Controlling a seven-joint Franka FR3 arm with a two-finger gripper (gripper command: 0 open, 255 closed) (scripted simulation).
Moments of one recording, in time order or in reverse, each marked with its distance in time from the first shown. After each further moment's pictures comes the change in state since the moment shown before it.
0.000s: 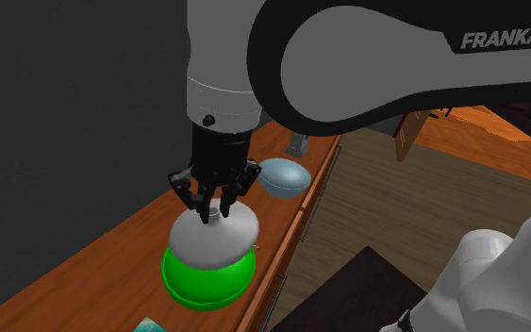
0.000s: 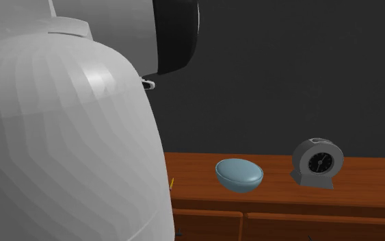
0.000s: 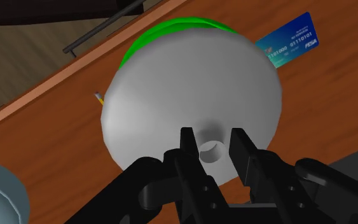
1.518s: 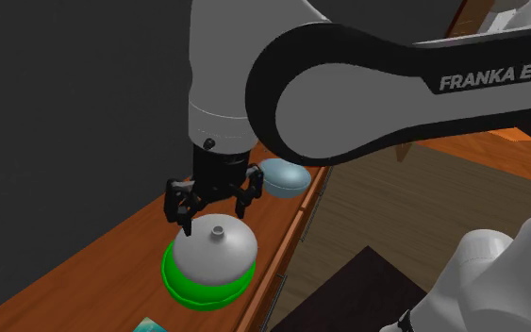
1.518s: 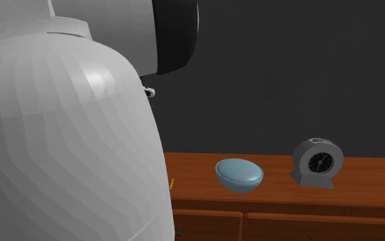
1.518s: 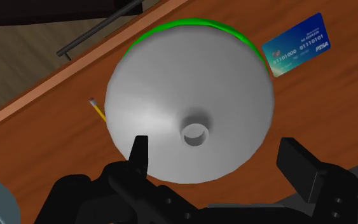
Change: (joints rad) arm 0.003 -0.002 0.003 -0.069 0.003 0.069 0.002
